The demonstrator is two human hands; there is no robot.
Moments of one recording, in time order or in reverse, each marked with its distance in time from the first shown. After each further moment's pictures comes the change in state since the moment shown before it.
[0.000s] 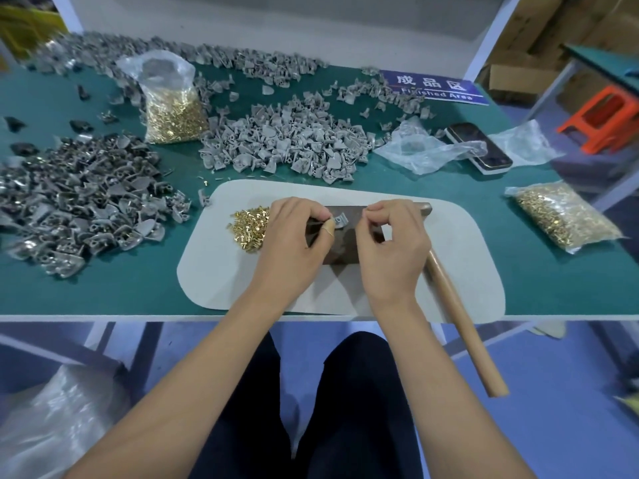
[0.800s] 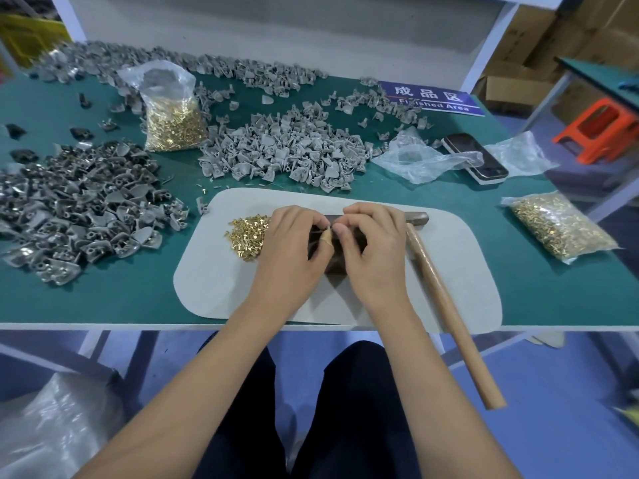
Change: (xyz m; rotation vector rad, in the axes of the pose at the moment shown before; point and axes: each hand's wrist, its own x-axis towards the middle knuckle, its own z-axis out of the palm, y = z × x) left_hand 0.000 0.001 0.003 0.109 0.004 0.043; right_hand 0.004 0.001 0.004 -0.054 -0.298 0.025
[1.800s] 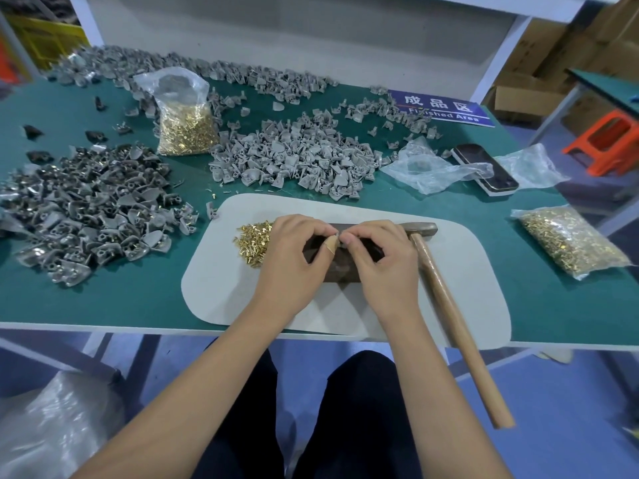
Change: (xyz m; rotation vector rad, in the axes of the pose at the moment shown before) left_hand 0.001 -0.003 -0.006 -0.134 0.024 -0.094; right_hand 0.001 0.007 -0.001 0.214 -0.038 0.061
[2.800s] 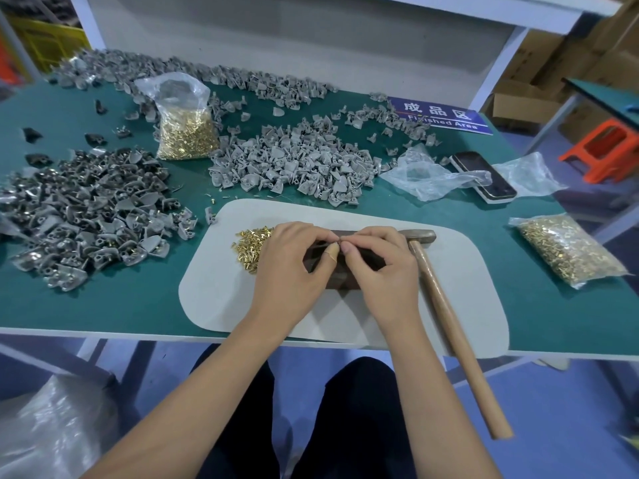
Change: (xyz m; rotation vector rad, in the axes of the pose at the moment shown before) left_hand -0.001 0.003 0.000 0.070 0.032 0.043; right_hand -0.001 -0.005 -0.003 0.070 -0.014 0.120
